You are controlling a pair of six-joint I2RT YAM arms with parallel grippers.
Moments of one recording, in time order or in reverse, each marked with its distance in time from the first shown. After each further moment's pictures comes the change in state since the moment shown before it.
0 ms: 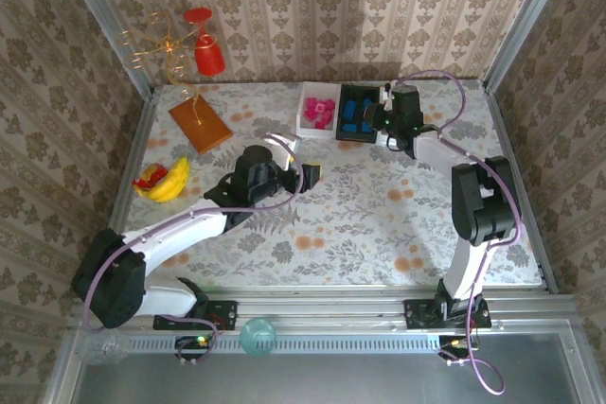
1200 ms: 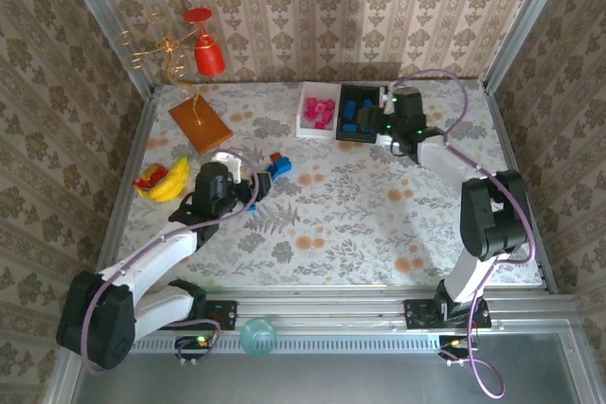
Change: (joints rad) left arm 0.320 -0.223 -0.268 -0.112 -0.010 -0.089; right arm 0.072 -0.147 -0.077 -0.068 0.025 -0.112
